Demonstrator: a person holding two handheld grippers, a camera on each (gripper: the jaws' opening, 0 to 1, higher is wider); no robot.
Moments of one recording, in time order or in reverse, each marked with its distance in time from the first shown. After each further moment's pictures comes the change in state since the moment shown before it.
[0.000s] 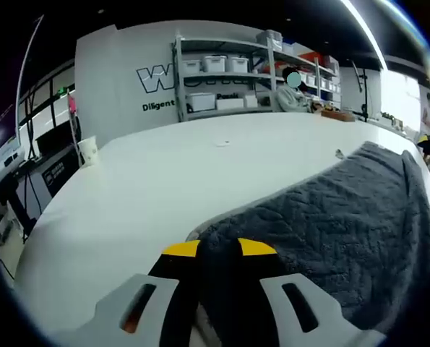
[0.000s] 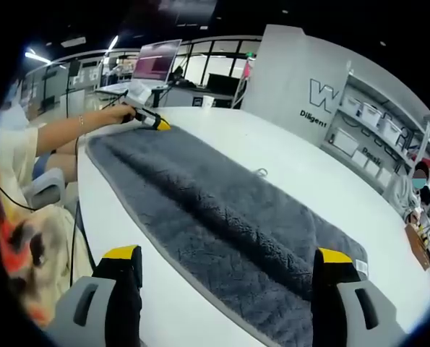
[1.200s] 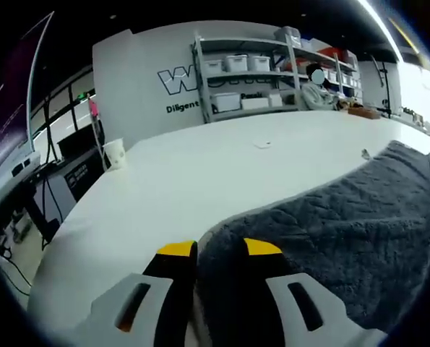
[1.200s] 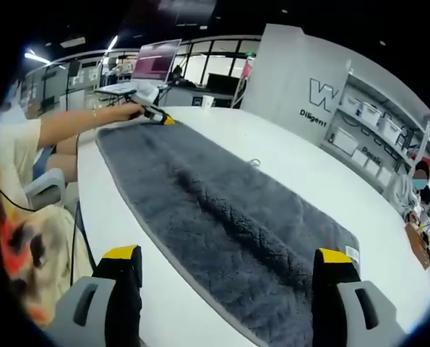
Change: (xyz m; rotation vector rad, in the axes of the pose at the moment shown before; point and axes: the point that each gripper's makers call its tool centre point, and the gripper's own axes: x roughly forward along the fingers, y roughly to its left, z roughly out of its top) left arm 0.021 0.057 0.011 -0.030 -0.008 0.150; right arm 0.000 0.000 -0.002 0.005 0.002 -0.001
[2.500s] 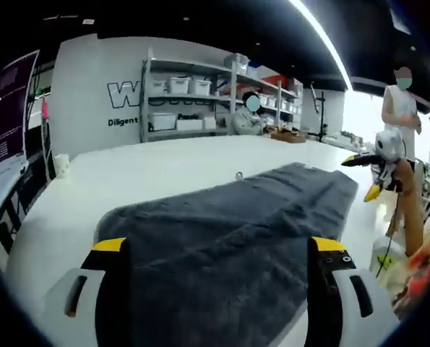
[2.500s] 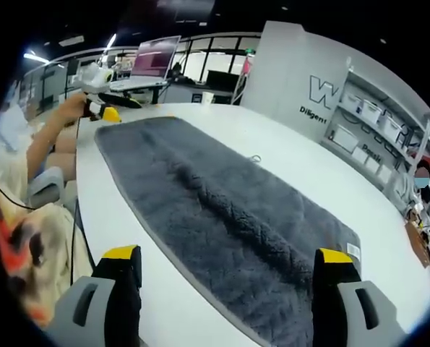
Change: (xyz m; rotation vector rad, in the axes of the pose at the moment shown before) left arm -0.180 -0.135 -0.002 0.000 -0.097 -0.429; right arm 0.003 0.001 -0.004 0.004 0.021 -0.002
